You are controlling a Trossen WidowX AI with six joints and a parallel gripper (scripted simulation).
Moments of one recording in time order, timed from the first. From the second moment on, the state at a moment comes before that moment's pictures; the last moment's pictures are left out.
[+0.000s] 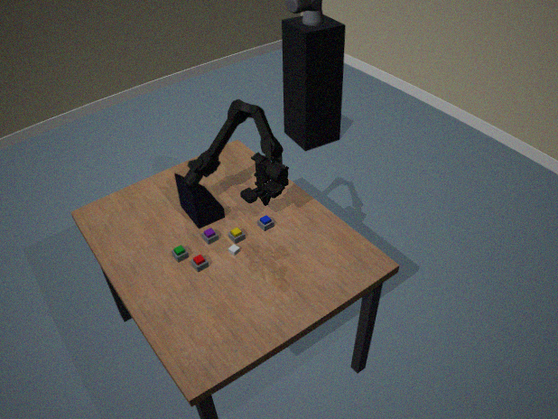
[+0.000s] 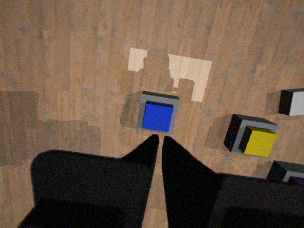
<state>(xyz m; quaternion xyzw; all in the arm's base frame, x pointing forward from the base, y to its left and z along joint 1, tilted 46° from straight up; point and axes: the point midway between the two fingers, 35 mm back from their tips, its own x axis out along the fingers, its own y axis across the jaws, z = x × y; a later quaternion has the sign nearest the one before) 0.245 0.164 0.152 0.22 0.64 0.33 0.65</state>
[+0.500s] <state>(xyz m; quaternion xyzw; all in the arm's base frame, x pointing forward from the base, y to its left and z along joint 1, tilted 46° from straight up) 0.235 0.207 0.116 0.23 0.64 0.34 0.65</state>
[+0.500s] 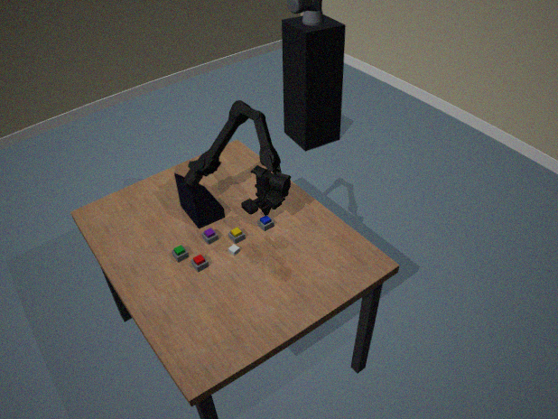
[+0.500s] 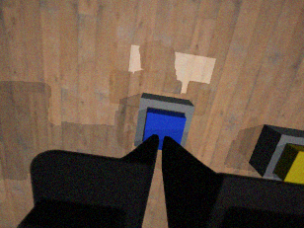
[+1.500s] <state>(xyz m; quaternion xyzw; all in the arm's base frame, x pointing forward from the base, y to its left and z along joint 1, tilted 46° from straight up) 0.232 0.225 0.098 0.23 0.65 0.34 0.65</state>
